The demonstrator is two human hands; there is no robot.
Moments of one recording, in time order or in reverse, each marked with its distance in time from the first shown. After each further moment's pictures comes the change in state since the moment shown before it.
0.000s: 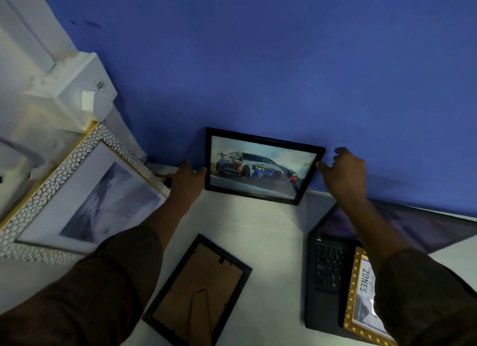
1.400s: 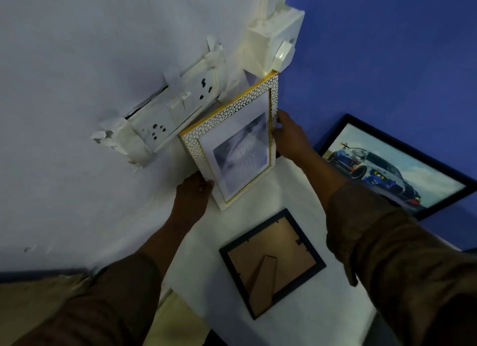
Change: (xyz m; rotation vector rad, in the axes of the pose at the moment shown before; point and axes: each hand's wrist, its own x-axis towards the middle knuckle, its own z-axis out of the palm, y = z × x) left_hand -0.154 -0.197 -0.146 -0.138 0.377 -0.121; right_hand -0.142 -0.283 0.176 0.302 -0.681 -0.666
